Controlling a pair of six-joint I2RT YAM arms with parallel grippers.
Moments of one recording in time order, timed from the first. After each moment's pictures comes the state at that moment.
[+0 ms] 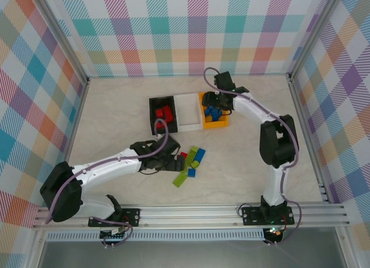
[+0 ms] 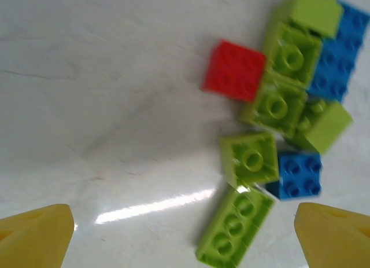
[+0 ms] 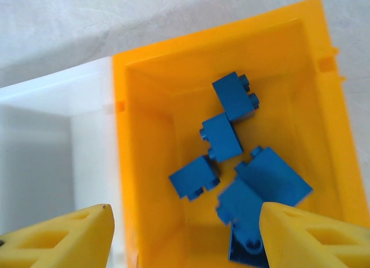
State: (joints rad) left arm -0.91 1.35 0.87 -0.69 -0.11 -0.73; right arm 0.40 1.94 1.58 -0.54 -0.05 0.46
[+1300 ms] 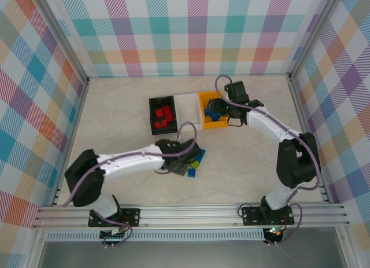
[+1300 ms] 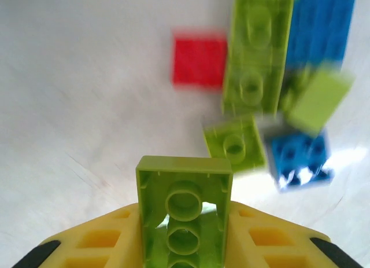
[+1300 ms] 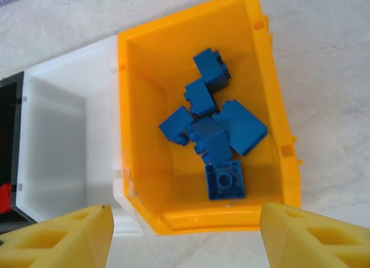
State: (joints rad) left arm -1.01 1.56 1.15 -0.91 -0.30 -0.64; right arm 0.37 1.66 1.26 -0.41 -0.06 0.48
